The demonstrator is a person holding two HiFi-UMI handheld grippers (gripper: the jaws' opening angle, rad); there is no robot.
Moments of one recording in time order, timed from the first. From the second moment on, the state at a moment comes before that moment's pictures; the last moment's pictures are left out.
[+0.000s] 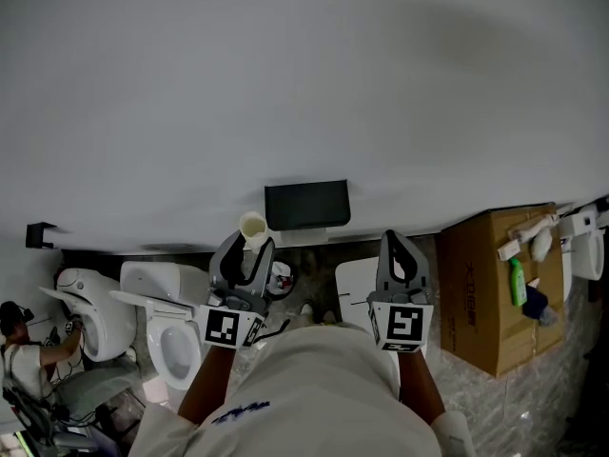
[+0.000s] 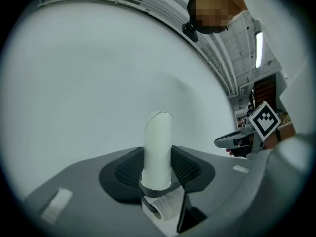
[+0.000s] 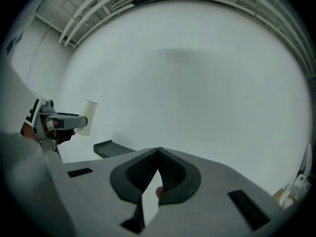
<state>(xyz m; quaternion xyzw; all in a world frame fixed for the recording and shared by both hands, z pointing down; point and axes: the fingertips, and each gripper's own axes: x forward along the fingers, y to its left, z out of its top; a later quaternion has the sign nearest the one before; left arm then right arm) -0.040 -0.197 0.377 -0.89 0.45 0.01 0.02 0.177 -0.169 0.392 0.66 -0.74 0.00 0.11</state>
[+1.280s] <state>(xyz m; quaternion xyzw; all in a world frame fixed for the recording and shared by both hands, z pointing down) -0.035 -0.203 0.381 -0.89 0.45 0.01 0.02 0.174 -0.177 0.400 0.65 -0.75 0.01 0.12</state>
